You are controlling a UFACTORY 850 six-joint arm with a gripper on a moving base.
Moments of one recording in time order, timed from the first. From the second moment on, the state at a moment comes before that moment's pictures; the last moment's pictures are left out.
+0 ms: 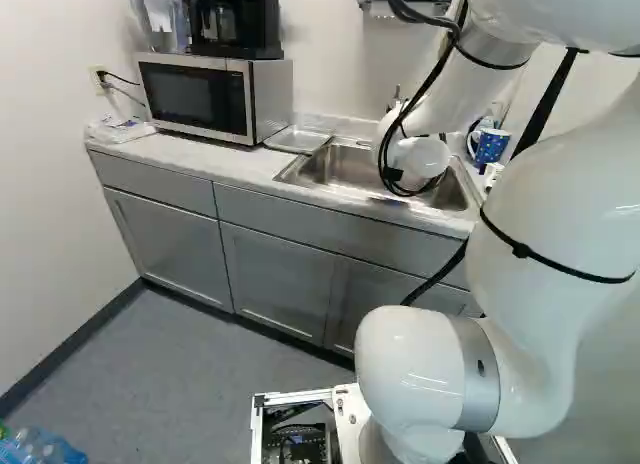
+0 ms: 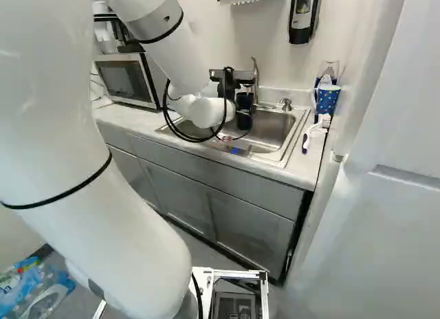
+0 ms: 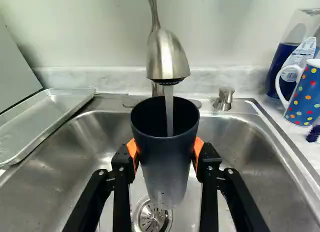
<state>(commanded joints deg) -16.2 -0.6 -36.7 3.4 37.2 0.0</state>
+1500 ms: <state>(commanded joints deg) -16.2 -0.6 -36.7 3.4 37.2 0.0</state>
